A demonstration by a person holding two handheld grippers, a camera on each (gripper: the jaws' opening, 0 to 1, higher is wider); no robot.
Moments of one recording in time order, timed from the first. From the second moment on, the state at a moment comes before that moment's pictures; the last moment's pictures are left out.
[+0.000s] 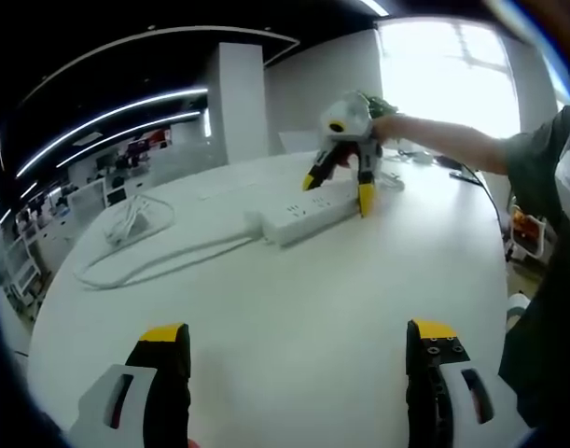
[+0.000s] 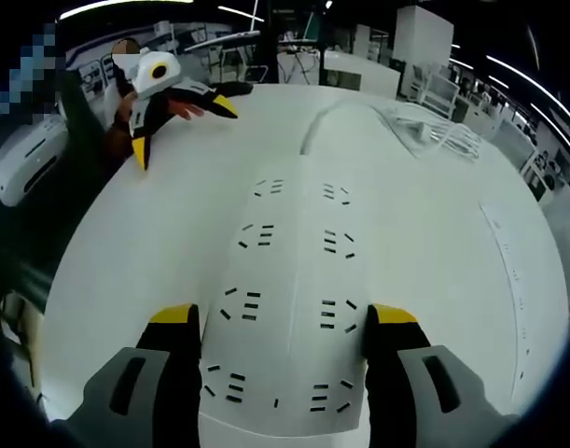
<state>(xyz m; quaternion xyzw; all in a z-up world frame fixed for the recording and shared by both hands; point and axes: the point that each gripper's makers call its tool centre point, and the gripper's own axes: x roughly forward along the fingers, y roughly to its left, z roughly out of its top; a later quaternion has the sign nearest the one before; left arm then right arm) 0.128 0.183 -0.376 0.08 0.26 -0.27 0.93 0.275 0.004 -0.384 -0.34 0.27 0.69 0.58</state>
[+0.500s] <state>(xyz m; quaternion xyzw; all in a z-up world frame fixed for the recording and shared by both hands) 0.130 0.178 -0.376 0.08 0.26 -0.28 0.92 0.275 0.004 -0.384 -0.34 0.27 0.69 0.58</state>
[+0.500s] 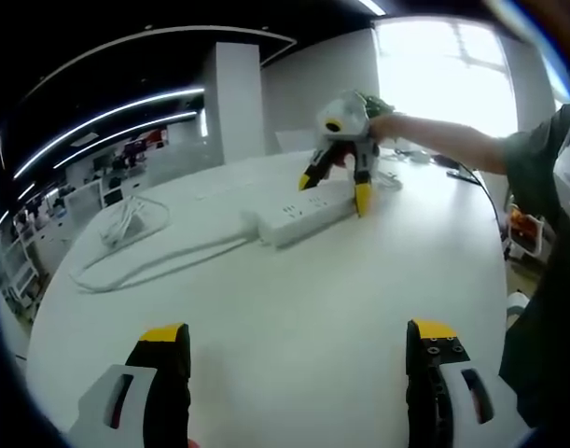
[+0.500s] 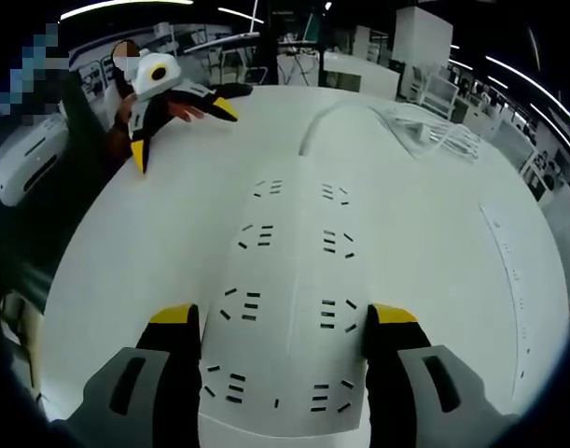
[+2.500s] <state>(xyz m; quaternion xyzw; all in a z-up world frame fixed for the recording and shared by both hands) 0.128 0.176 -0.378 0.08 0.26 -0.29 0.92 0.282 0.007 -0.370 -0.27 0.27 0.67 0.64</state>
